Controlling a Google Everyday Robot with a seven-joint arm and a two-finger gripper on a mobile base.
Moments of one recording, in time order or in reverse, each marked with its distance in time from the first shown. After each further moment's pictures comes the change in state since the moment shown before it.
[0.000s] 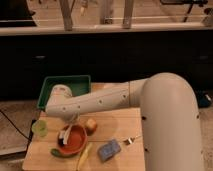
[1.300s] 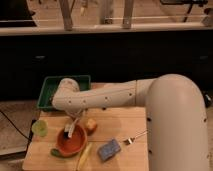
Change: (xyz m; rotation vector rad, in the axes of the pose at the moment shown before) arm 0.040 -0.001 -0.005 -0.006 0.013 0.049
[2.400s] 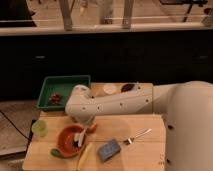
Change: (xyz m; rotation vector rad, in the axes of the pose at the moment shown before) arm 0.007 0.077 0.009 -0.044 -0.035 0.044
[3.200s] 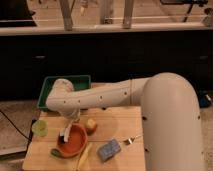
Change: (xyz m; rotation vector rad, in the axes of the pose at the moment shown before) arm -0.038 -0.086 -0.018 0.037 0.005 -0.157
